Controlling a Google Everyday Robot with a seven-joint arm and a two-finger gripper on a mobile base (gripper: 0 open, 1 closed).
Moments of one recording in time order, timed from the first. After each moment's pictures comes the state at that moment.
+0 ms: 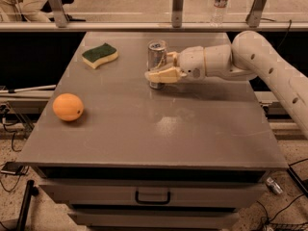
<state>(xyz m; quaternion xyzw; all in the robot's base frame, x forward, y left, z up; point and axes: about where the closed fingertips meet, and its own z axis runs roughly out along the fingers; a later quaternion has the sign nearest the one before) 0.648 -0.008 0.872 -0.53 0.57 0.38 0.49</state>
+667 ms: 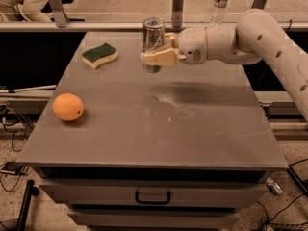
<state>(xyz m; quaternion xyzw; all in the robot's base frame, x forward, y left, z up) 0.633 0.004 0.938 -0.54 0.55 0.40 0.50</state>
